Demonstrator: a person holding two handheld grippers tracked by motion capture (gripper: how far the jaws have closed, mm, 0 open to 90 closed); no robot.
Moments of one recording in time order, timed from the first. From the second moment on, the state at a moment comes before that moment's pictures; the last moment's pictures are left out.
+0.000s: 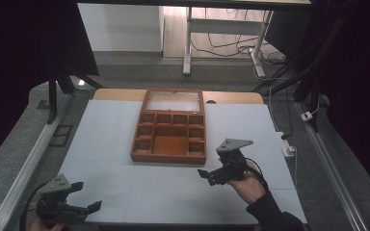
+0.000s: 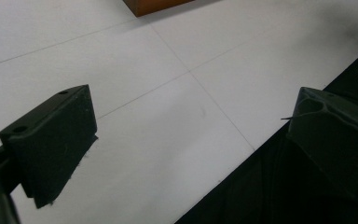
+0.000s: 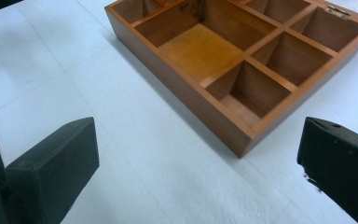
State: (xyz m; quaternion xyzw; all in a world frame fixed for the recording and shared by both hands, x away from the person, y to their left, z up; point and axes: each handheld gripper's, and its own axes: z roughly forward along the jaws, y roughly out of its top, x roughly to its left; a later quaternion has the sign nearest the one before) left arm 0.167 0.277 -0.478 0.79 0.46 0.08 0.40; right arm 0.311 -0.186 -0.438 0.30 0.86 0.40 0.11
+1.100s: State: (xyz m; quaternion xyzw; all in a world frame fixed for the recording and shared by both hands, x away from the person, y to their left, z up) left arm 0.167 0.277 -0.477 0.79 0.46 0.08 0.40; right arm 0.268 -0.256 -0.440 0.36 0.83 0.40 0.14
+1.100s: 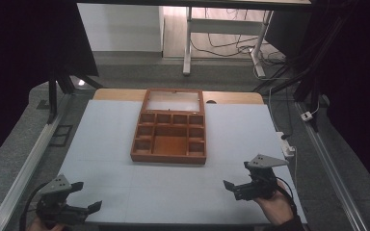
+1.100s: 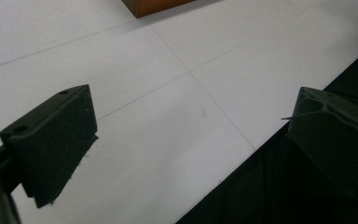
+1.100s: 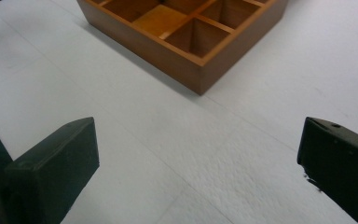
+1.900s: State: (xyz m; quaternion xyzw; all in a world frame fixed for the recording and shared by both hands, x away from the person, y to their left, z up) left arm 0.166 0.278 -0.477 0.78 0.46 0.08 0.41; right arm 0.237 -0.298 -0.444 0.42 0.80 0.39 0.17
